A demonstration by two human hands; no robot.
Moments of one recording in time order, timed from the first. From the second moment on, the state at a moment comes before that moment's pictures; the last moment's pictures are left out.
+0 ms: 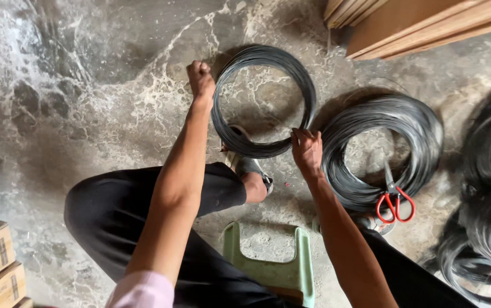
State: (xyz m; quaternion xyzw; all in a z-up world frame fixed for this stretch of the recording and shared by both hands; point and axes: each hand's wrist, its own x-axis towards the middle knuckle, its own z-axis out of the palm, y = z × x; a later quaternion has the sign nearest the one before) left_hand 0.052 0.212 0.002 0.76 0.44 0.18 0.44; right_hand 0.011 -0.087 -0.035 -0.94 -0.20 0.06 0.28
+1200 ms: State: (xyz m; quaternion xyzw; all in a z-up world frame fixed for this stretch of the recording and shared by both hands) left_hand 0.003 0.051 0.120 0.83 0.25 0.12 0.48; right_hand 0.012 -0.036 0.121 -0.70 0.23 0.29 0.62
